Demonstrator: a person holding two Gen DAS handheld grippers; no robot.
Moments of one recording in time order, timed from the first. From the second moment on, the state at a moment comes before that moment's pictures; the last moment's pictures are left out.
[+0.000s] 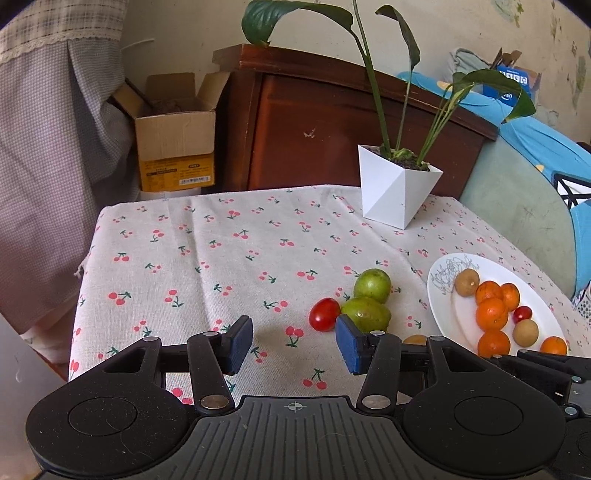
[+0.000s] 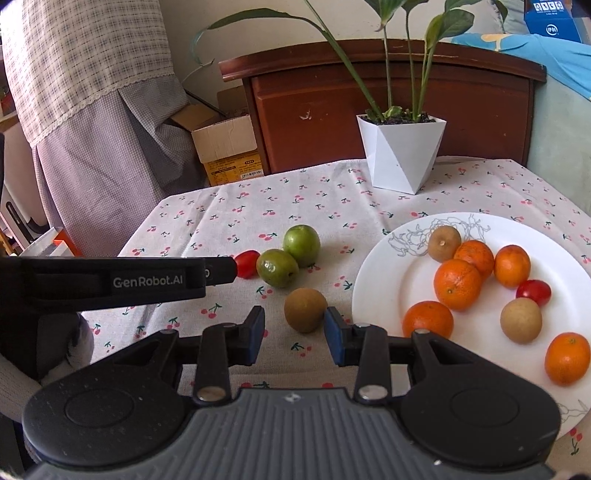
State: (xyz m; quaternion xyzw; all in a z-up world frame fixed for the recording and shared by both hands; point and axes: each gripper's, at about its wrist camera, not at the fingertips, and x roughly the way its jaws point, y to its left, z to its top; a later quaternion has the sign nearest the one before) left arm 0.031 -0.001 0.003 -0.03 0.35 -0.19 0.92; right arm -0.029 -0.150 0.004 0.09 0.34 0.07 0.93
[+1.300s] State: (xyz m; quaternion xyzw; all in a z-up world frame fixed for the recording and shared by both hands) left arm 0.031 -0.015 -0.001 0.07 0.32 -0.29 0.90; right arm -0.033 -0.154 0.014 0.11 0.33 0.08 0.93
